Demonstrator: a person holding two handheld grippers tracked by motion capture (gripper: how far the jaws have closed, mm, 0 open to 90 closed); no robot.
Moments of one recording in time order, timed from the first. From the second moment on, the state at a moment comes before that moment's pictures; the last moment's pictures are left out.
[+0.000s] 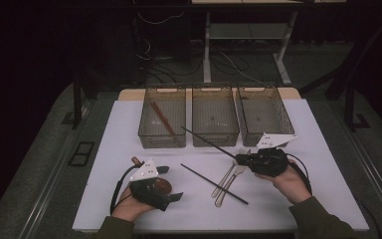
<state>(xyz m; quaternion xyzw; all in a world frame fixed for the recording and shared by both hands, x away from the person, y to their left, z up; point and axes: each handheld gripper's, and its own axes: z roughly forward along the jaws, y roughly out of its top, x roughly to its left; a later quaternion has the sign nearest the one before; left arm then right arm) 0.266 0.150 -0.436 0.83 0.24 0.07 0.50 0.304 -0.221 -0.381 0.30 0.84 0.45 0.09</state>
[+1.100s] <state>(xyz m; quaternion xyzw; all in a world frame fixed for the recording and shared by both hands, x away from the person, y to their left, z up) 0.265 0.152 -0.434 0.82 0.25 0.07 0.51 0.369 -0.151 -0.355 0.33 0.84 0.43 0.11</state>
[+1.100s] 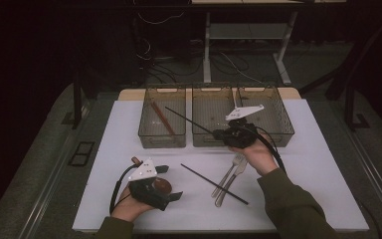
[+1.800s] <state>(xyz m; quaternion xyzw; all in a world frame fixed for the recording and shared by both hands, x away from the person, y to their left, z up) 0.265 0.153 -0.434 0.82 0.25 0.06 0.52 0.426 -0.092 -0.353 0.36 0.84 0.39 0.12</state>
